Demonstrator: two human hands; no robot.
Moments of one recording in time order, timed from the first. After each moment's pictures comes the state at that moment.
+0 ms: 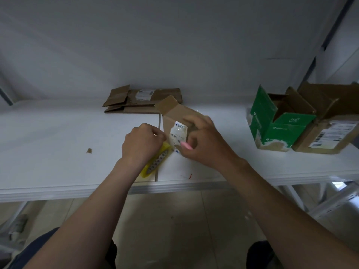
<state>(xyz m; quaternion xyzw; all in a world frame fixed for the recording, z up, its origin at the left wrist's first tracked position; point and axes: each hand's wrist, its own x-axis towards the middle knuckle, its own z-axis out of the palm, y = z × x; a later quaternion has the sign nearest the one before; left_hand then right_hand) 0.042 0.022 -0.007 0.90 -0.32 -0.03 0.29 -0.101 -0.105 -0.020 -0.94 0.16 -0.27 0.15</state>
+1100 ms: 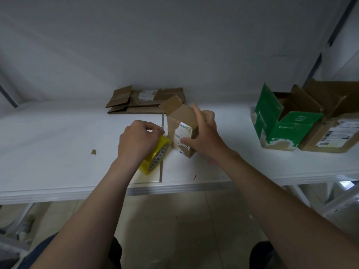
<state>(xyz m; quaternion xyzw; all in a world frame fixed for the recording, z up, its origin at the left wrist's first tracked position) 0.044 0.035 0.014 0.89 -0.28 -0.04 0.37 -0.063 -0.132 -0.046 -0.87 0.28 -0.22 0.34</state>
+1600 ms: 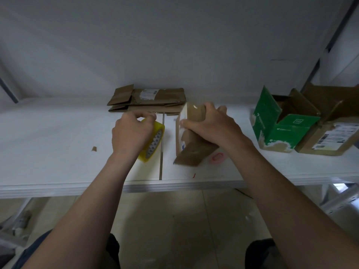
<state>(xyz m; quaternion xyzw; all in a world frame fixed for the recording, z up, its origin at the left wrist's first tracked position) 0.048 0.045 0.025 0.87 -0.22 0.00 0.45 -0.091 -0.103 0.039 -0.88 0.41 -0.14 0.22</state>
